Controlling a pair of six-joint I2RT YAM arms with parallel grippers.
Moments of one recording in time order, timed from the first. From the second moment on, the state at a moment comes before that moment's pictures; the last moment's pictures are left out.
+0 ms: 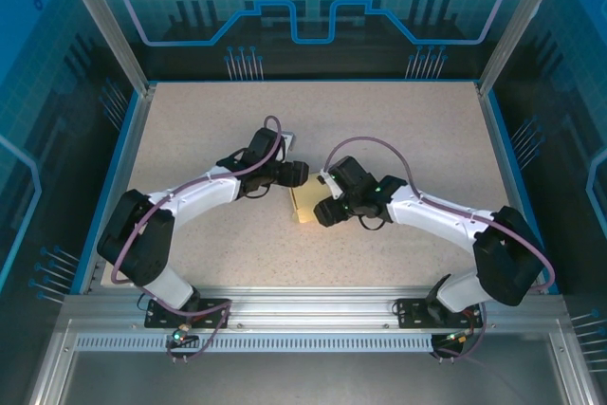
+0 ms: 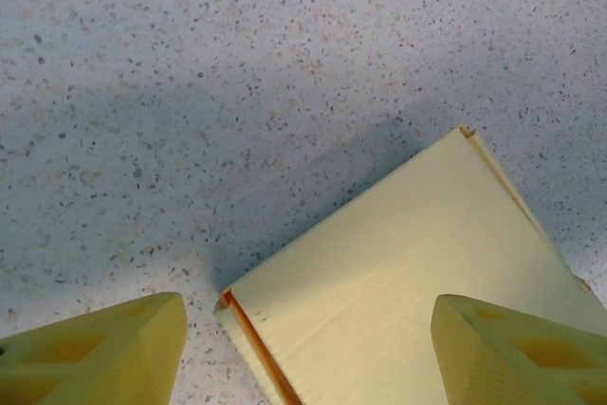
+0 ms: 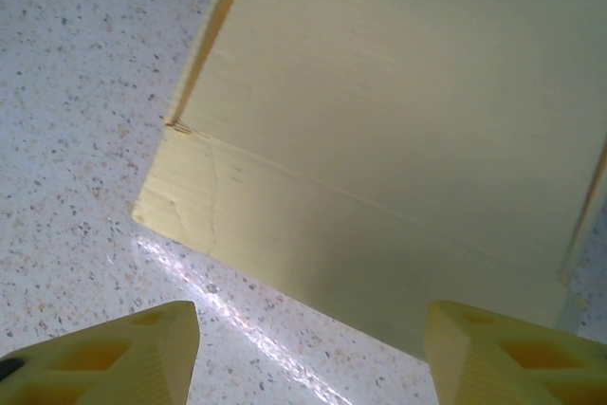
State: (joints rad) left arm -0.52 1.59 1.01 -0.23 0.07 -0.37; right arm 0.77 1.46 0.94 -0.49 -0.05 0.23
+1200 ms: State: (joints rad) left arm -0.42 1.88 1.25 -0.30 0.37 -0.30; right arm 0.72 1.49 0.91 -0.47 -0.19 0.38
